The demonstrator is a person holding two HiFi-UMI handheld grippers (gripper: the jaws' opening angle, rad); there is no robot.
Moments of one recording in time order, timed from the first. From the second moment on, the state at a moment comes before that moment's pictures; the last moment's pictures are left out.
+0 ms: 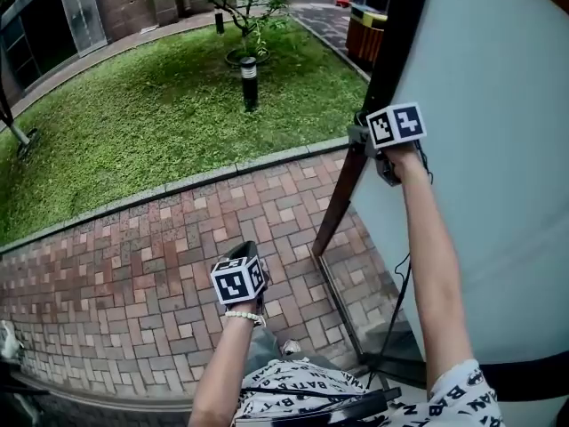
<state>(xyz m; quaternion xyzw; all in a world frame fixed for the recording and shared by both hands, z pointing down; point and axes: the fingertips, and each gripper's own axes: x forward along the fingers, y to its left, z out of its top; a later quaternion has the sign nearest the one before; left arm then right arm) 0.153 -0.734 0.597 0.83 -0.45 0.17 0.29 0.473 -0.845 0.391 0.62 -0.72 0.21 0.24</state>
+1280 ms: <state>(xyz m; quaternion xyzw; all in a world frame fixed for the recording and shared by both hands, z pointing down) 0.065 -0.597 0.588 0.81 -0.50 0.15 0.28 0.285 -0.642 0.362 0.56 -0.81 0.05 0.16</state>
